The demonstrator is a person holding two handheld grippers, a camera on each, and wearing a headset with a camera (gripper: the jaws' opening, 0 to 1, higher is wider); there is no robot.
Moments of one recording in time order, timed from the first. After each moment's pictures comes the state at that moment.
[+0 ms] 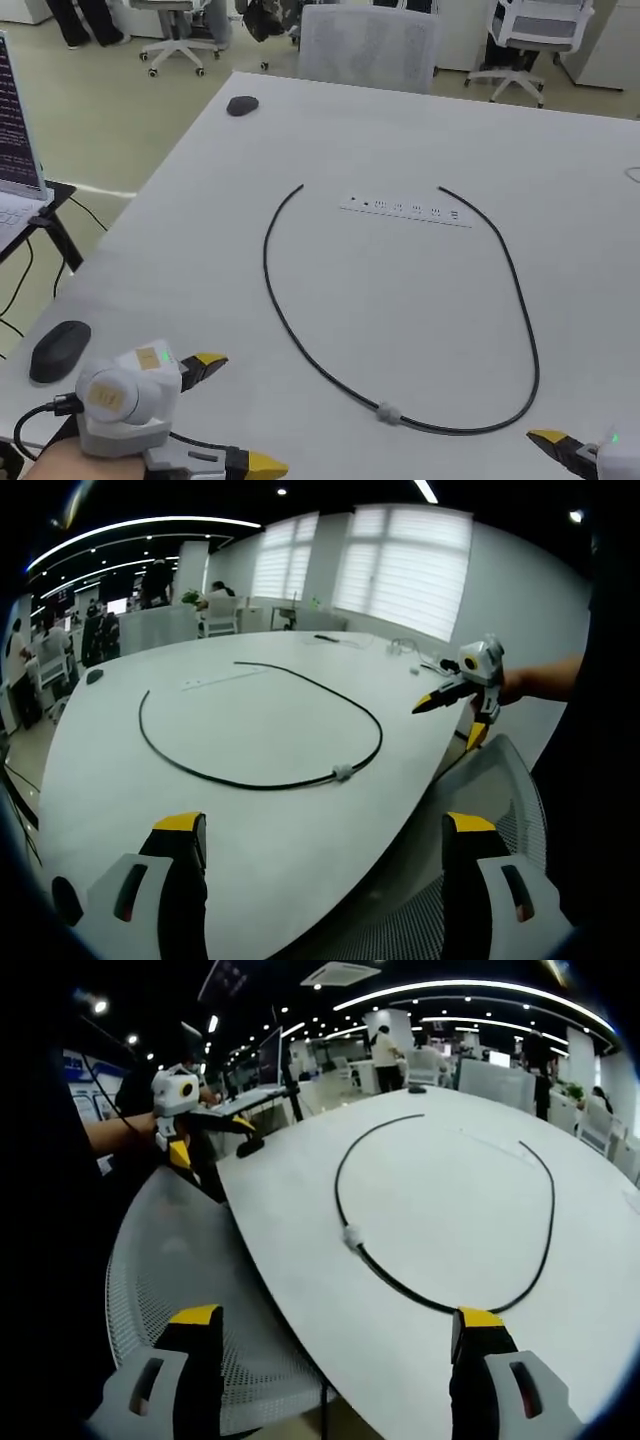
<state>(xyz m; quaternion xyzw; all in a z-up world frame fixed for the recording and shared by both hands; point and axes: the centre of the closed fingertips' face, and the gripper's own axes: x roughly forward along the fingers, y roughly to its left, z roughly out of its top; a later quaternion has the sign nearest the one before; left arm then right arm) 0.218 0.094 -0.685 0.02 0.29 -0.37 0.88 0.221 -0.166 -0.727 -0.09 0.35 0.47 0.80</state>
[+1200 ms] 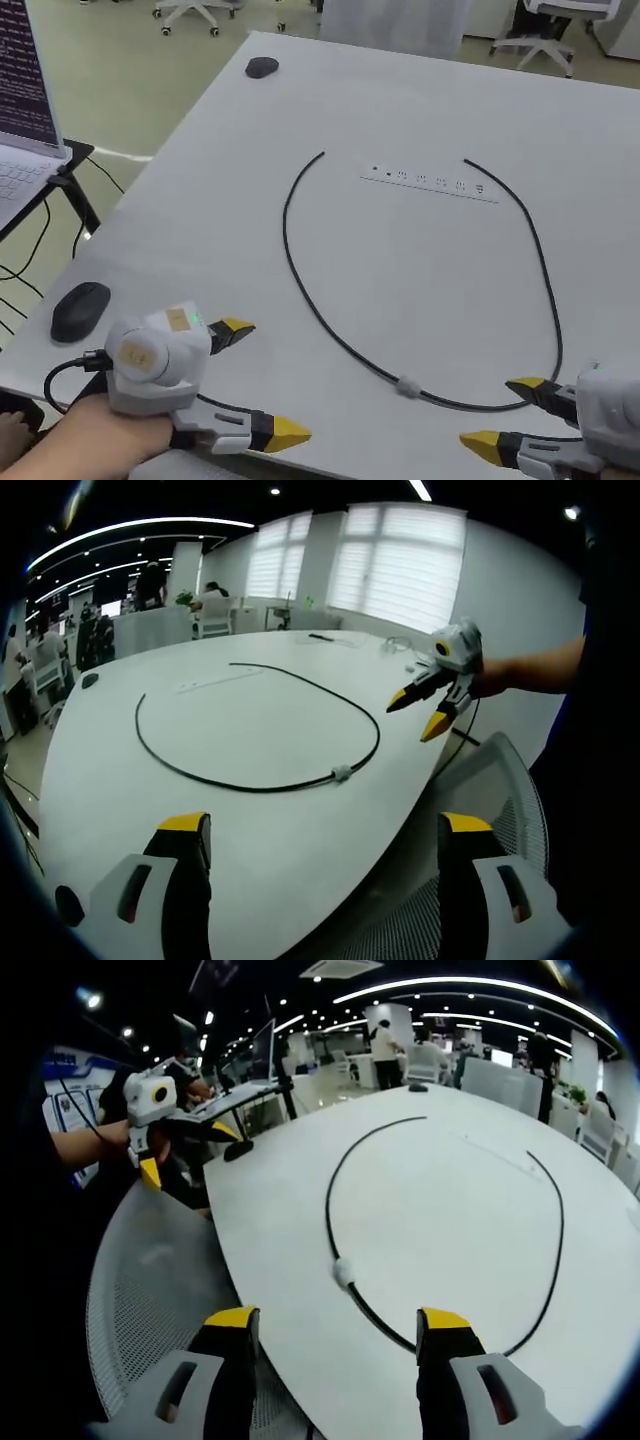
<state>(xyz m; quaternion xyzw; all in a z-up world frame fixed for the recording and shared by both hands) 0.221 0.096 -0.684 0.02 0.29 -0.38 0.88 0.264 -0.120 -0.726 -0.11 0.36 0.47 0.80</state>
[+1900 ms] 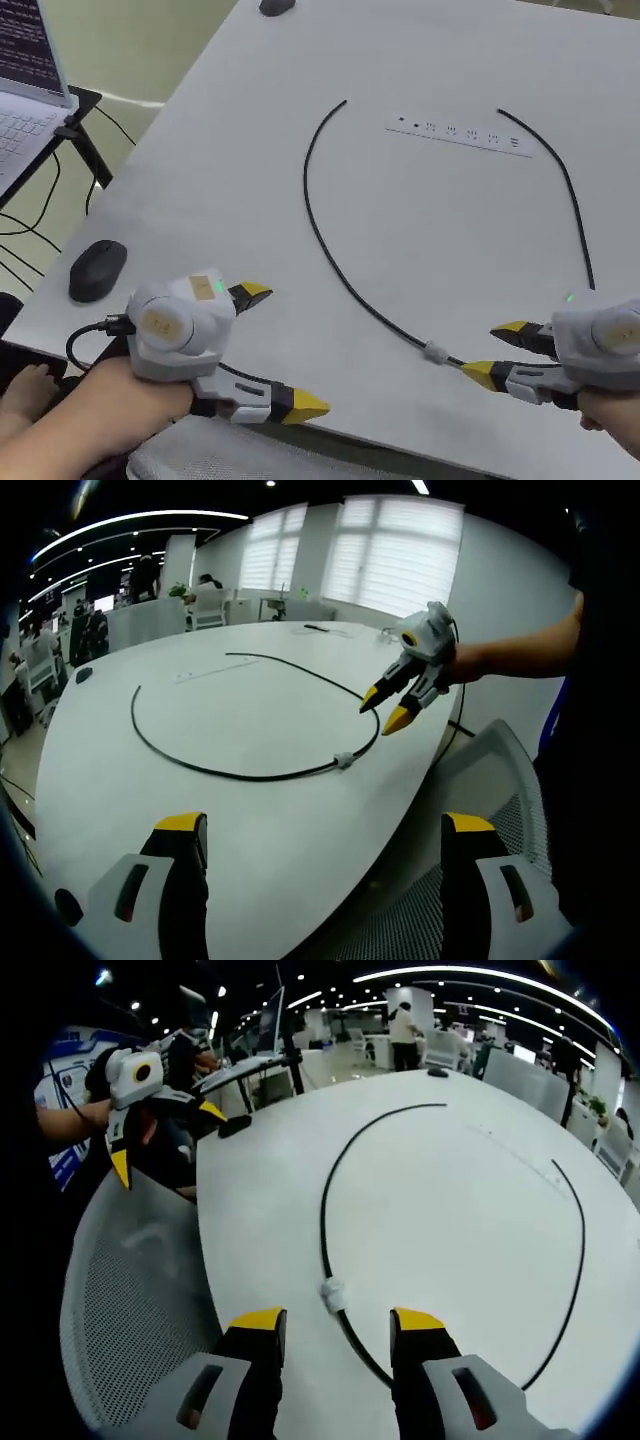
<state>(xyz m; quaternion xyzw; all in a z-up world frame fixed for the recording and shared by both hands) 0.223 0.103 -0.696 0.03 0.30 -0.40 0.86 0.296 -0.082 -0.756 -0.17 0.39 0.48 0.77</state>
